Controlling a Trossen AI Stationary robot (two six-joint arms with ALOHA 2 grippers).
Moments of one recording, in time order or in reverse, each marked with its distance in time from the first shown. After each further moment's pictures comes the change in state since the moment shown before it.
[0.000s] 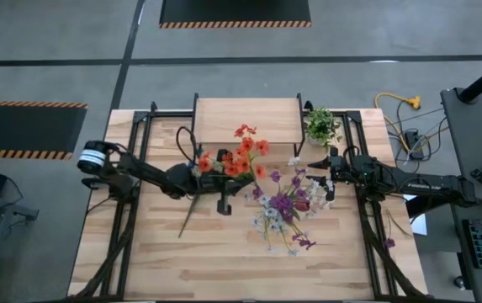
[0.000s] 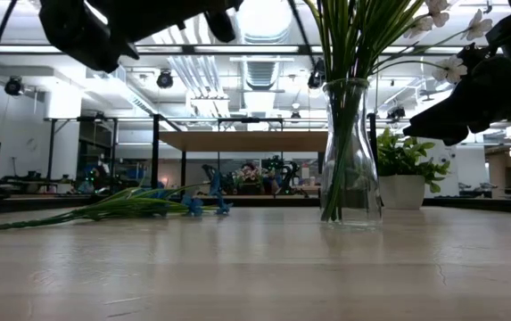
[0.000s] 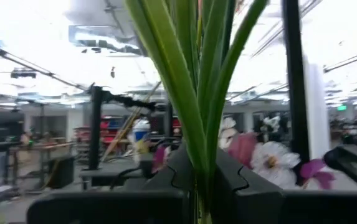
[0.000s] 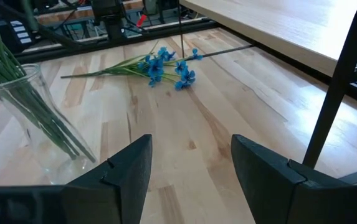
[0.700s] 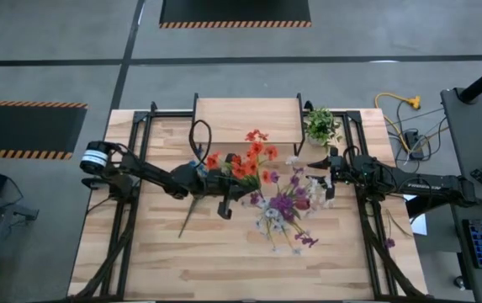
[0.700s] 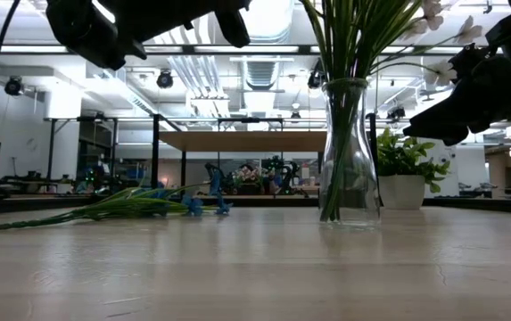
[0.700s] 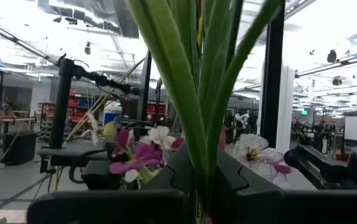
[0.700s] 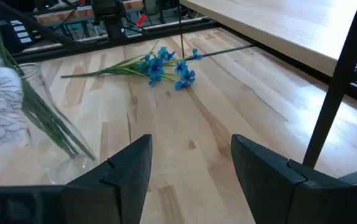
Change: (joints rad) left arm 0.000 0.021 0.043 -0.080 0.089 -0.155; right arm 0.000 0.000 0.000 -0.001 0.000 0.000
